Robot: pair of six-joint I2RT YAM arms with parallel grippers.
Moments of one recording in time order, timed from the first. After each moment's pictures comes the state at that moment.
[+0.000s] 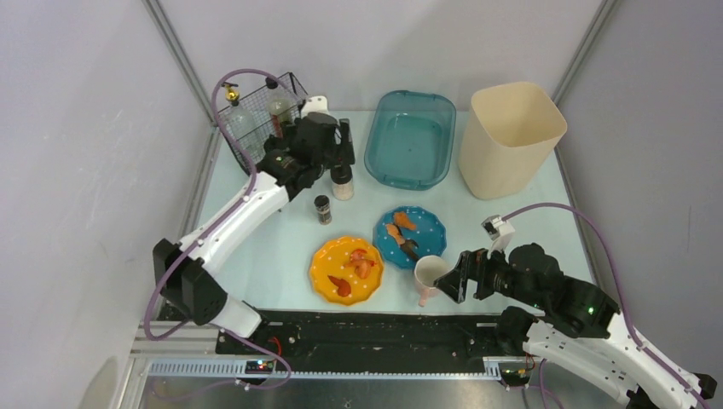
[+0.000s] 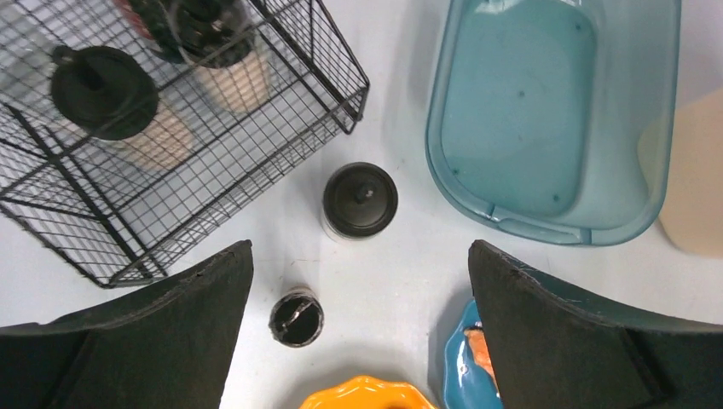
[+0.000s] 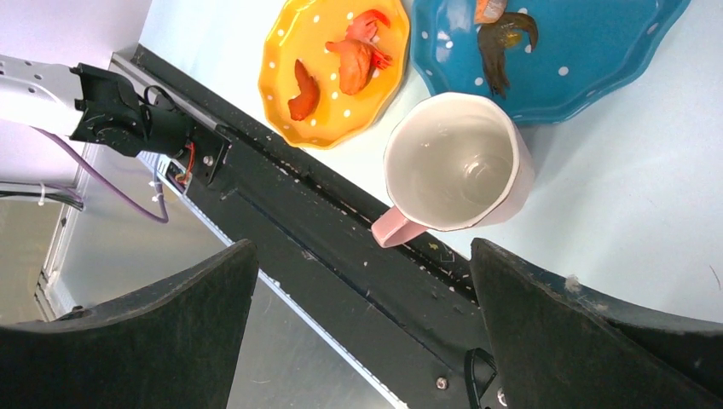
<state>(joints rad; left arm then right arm) -0.58 1.48 1.45 -0.54 -0.46 -0.44 0.92 0.39 0.74 -0.85 0.02 0.64</state>
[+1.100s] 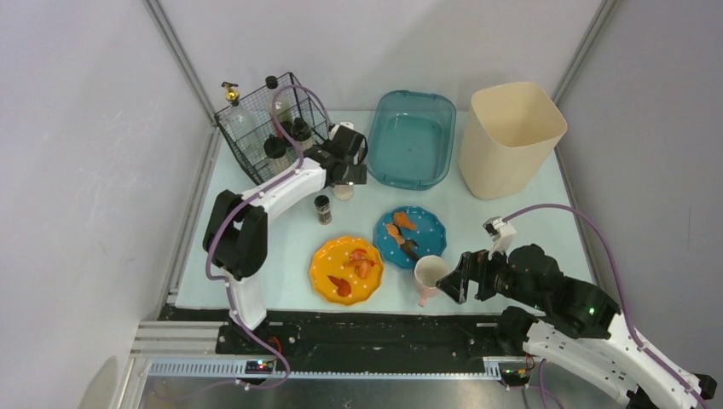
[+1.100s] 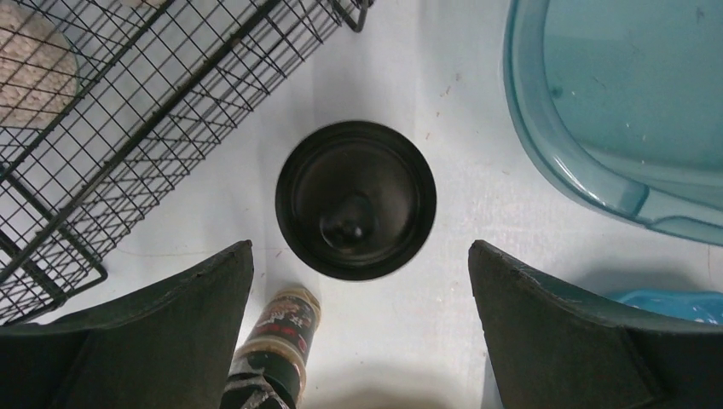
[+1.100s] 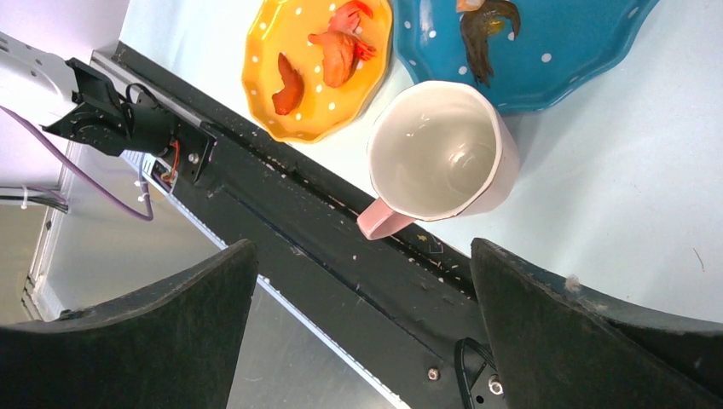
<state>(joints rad) -0.57 1.86 1.48 -0.55 -0.39 -0.43 0.92 0.38 0.74 -0.89 0.04 0.65</state>
